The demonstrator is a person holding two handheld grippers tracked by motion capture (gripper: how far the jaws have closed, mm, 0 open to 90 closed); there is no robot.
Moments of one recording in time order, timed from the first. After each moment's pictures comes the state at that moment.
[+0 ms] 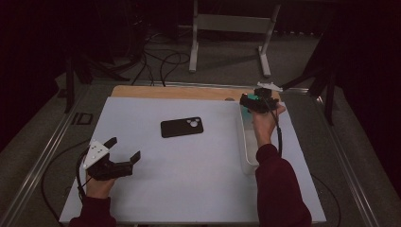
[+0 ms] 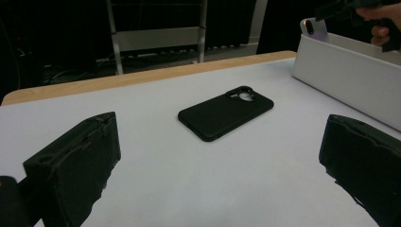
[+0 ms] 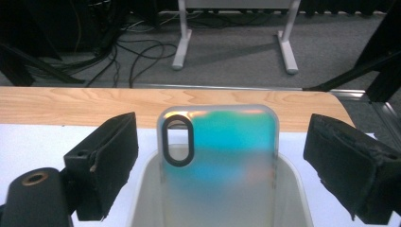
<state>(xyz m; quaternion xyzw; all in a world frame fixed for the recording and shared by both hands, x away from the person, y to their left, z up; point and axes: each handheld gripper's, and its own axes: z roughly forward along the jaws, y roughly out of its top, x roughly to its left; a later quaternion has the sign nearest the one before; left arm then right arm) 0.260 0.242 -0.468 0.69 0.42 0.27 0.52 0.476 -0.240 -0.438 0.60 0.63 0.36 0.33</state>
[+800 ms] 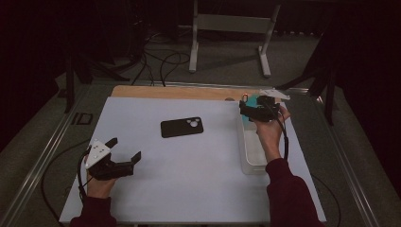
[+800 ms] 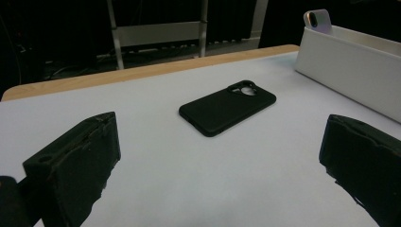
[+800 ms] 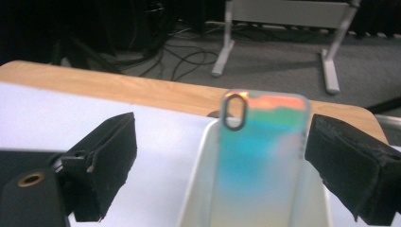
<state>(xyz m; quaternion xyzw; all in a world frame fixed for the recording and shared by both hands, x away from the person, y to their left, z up) 0.262 0.240 -0.471 0.70 0.43 0.27 0.51 0.421 -0.236 -0.416 0.53 0.68 0.41 0.30</state>
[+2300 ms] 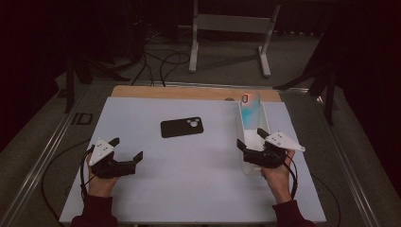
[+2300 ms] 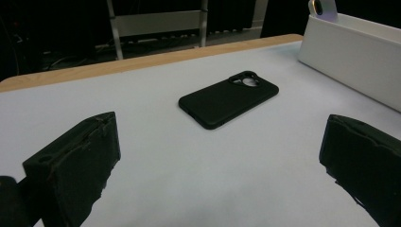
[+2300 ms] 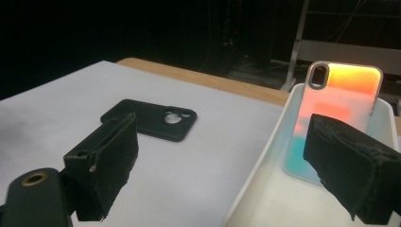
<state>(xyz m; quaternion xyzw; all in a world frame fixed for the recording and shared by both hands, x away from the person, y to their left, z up) 0.268 0.237 -0.473 0.71 0.43 0.26 0.50 0.292 -0.242 -0.442 0.41 0.70 0.52 0.28</state>
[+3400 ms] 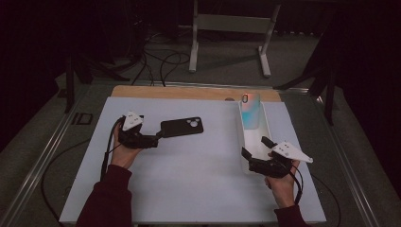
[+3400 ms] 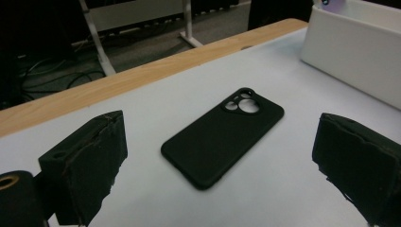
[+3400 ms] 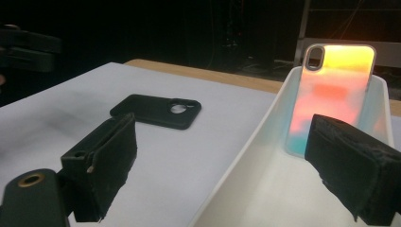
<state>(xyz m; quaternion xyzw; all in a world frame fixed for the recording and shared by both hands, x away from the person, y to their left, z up) 0.358 0.178 -0.454 0.76 0.39 0.24 0.46 0.272 -0.257 -0.454 0.41 0.69 0.54 0.26</state>
